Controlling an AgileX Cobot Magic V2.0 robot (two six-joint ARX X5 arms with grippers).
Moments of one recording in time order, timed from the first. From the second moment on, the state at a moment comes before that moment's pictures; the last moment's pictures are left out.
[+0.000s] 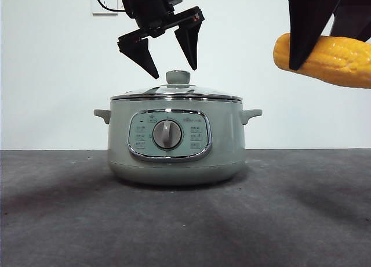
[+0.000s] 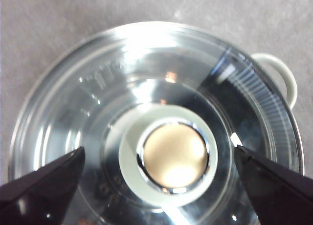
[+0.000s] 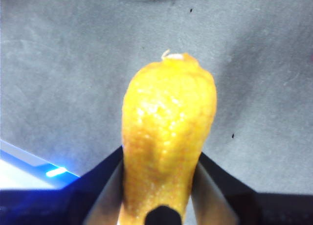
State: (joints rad) left arm -0.50 2.18 2.38 -1.17 0.09 0.03; right arm 0.69 1.23 1.14 -1.05 0.02 0.27
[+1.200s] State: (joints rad) left arm -0.54 2.22 2.38 -1.13 0.05 -0.01; right arm 0.69 1.23 1.14 -1.05 0.04 0.28
